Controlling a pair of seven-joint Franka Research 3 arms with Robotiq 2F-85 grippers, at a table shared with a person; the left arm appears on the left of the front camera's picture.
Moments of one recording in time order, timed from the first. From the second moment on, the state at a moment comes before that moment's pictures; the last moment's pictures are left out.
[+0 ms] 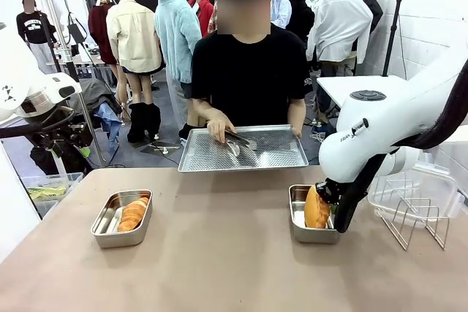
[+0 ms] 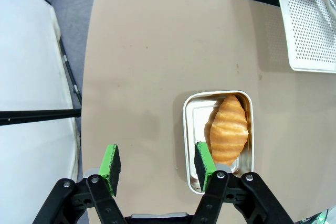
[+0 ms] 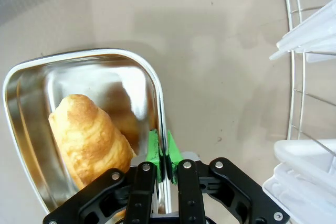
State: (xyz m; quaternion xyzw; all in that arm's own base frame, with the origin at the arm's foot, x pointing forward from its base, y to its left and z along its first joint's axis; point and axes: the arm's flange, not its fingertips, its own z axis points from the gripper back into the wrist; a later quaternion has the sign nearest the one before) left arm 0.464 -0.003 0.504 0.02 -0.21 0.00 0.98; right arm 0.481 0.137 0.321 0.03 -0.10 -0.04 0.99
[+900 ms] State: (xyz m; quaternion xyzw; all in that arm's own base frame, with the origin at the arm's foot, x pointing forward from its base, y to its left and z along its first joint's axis) left arm 0.464 -0.003 0.504 0.02 -0.21 0.00 0.98; right arm 0.479 0.138 0.369 0.03 -0.14 -0.03 0.99
